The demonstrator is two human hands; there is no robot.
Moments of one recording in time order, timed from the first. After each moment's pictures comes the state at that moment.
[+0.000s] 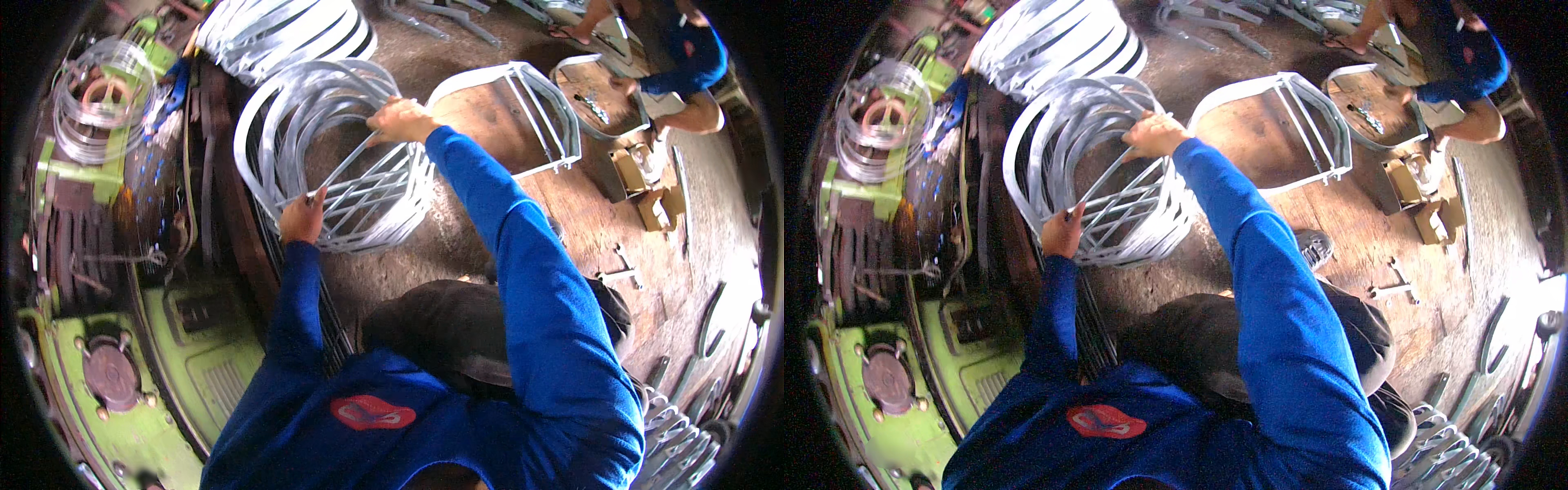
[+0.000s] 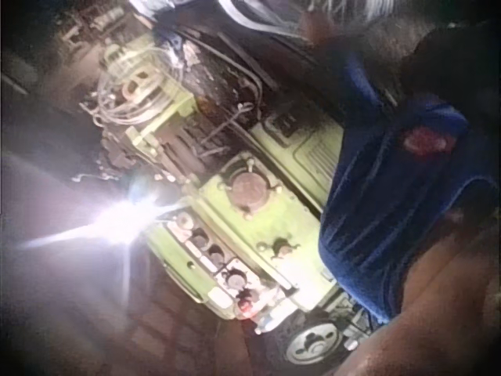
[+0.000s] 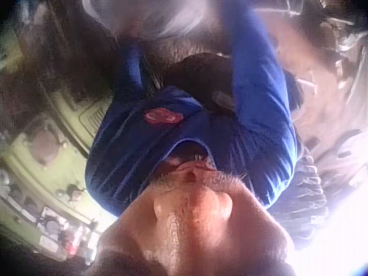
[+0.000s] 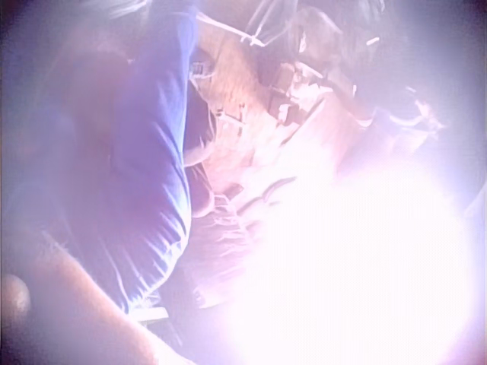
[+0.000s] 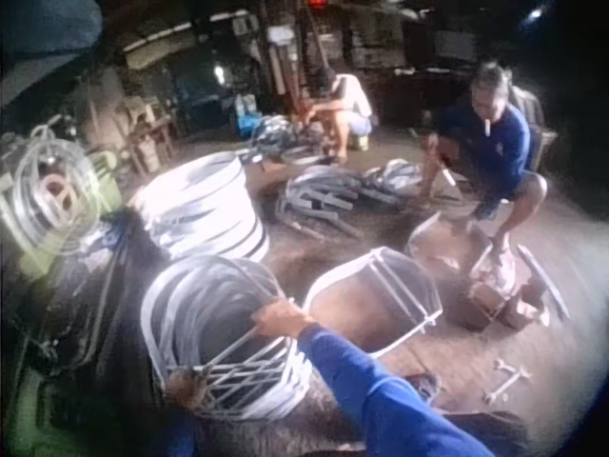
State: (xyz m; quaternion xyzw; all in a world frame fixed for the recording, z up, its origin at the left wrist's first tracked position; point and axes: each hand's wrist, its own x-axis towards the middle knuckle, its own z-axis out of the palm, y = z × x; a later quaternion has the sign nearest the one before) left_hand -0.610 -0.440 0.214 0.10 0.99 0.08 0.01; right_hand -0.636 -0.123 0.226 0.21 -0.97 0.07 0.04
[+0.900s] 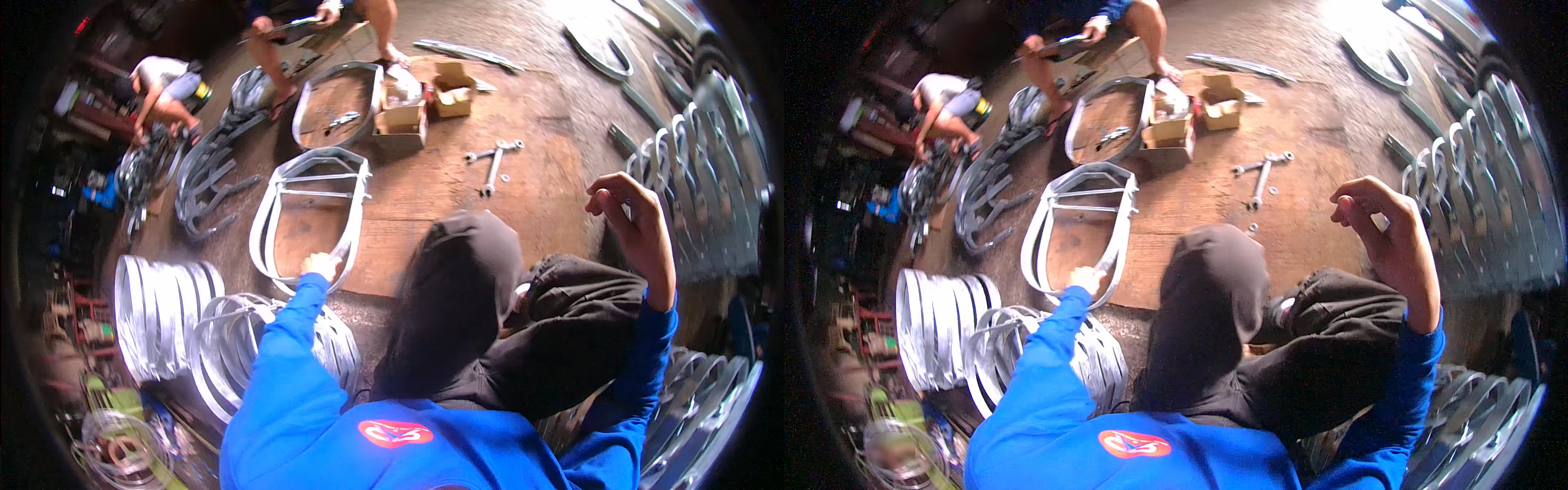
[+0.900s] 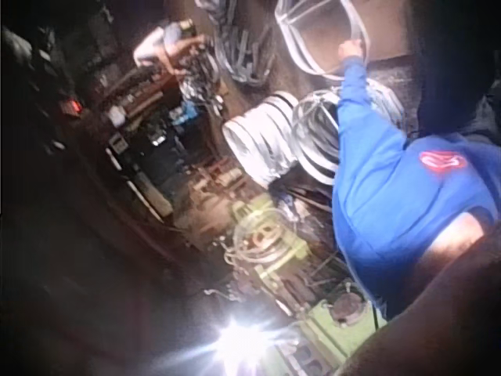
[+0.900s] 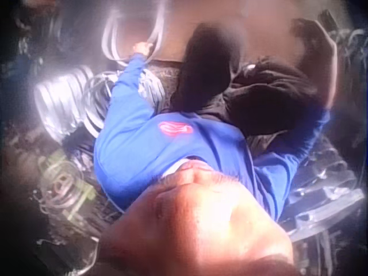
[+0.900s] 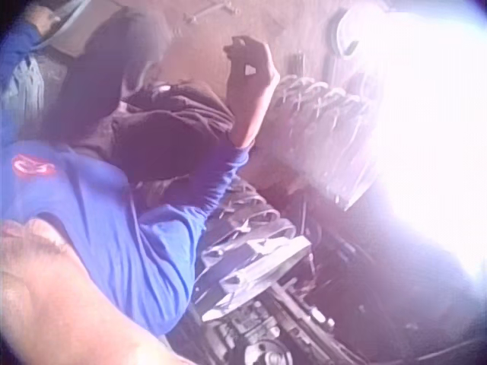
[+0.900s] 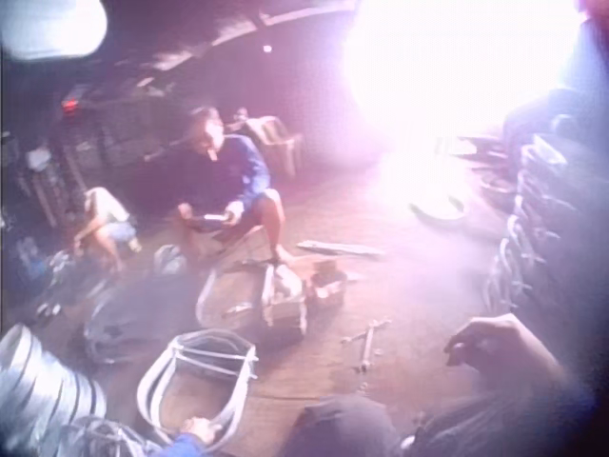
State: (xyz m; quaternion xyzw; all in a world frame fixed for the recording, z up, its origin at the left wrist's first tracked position) left_hand -0.530 -0.043 0.083 0.64 0.74 -0.16 0.10; right_hand 0.022 -0.089 0.439 -0.55 -0.72 0.22 0.36
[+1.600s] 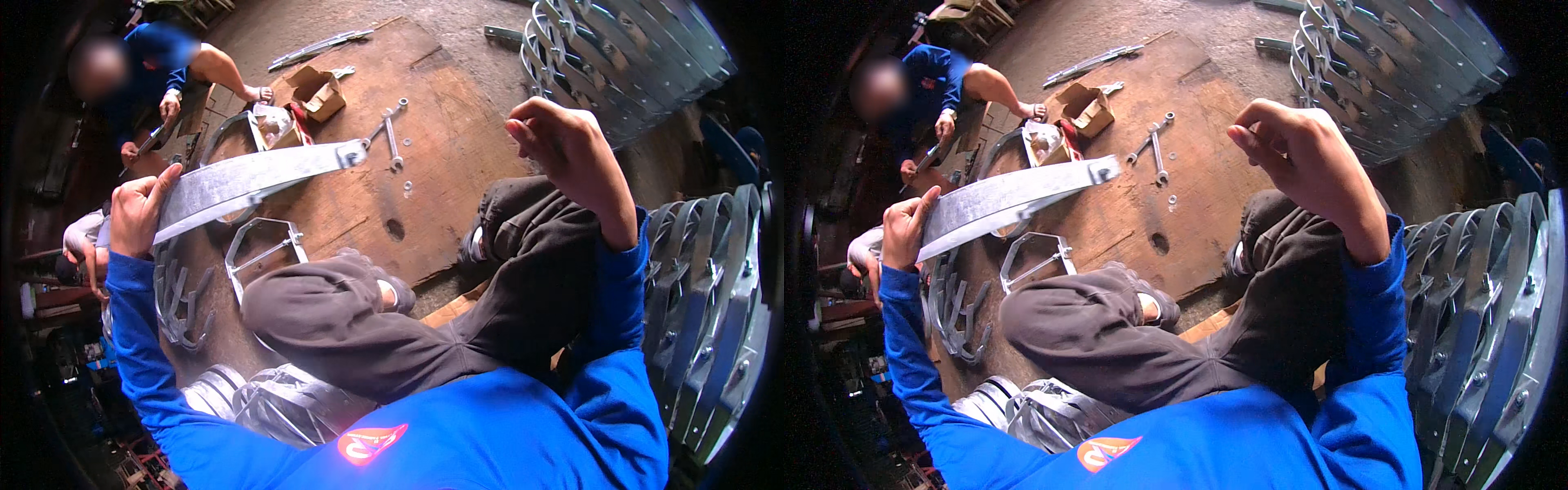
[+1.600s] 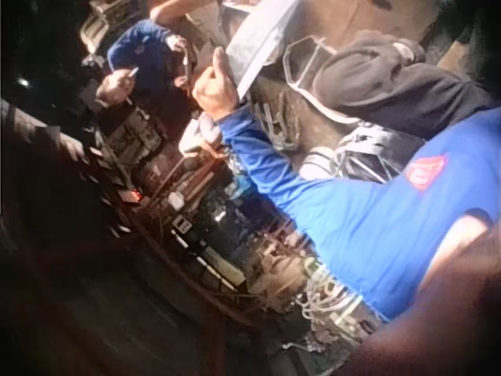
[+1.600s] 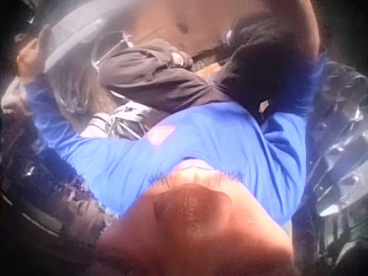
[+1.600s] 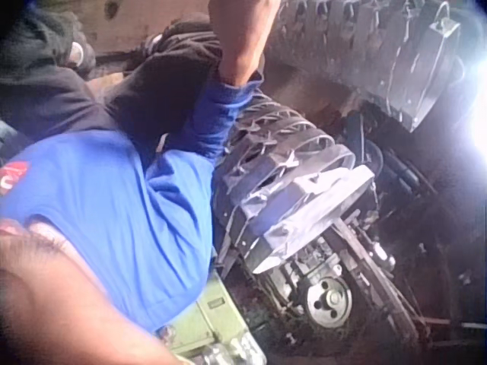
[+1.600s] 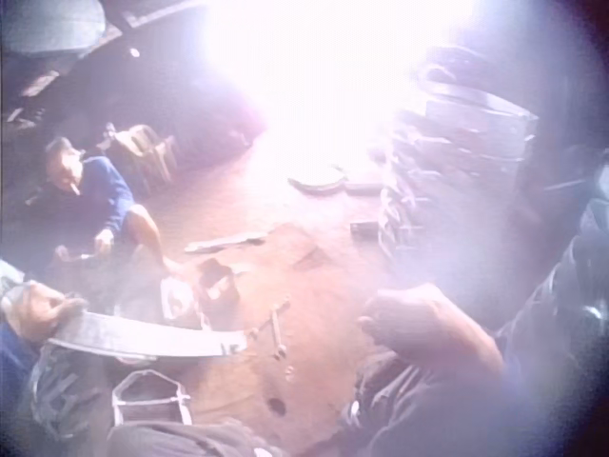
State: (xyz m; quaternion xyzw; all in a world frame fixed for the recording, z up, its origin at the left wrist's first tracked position) left_hand -0.373 0.135 0.514 0.89 0.45 0.09 -0.01; right_hand 0.066 -0.134 0.414 -0.67 -0.64 0.12 0.36
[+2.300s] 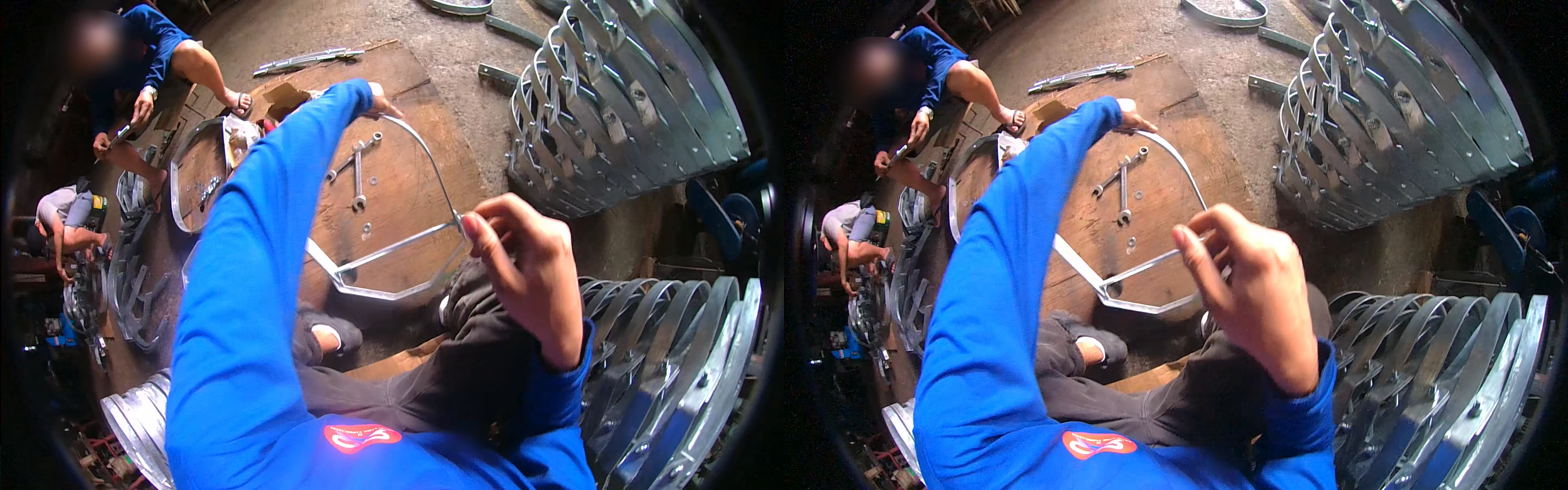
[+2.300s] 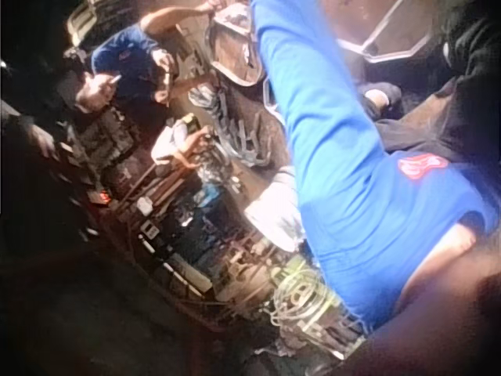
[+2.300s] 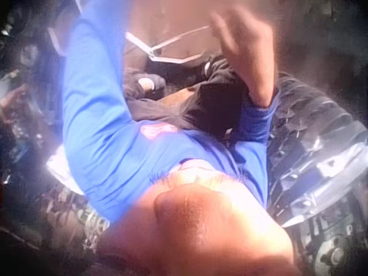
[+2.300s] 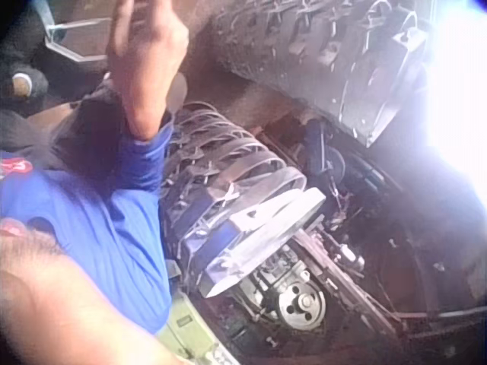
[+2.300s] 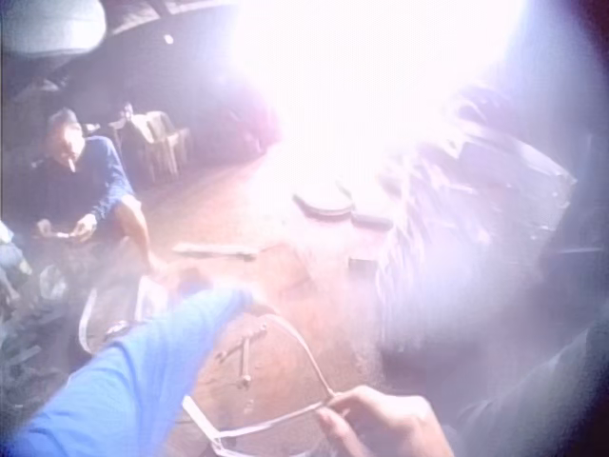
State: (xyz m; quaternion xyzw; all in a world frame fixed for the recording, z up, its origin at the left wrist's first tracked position) left_hand 0.035 0.288 0.239 0.89 0.31 -0.29 0.18; right_hand 0.066 -0.118 0.408 -0.72 -0.51 0.20 0.44
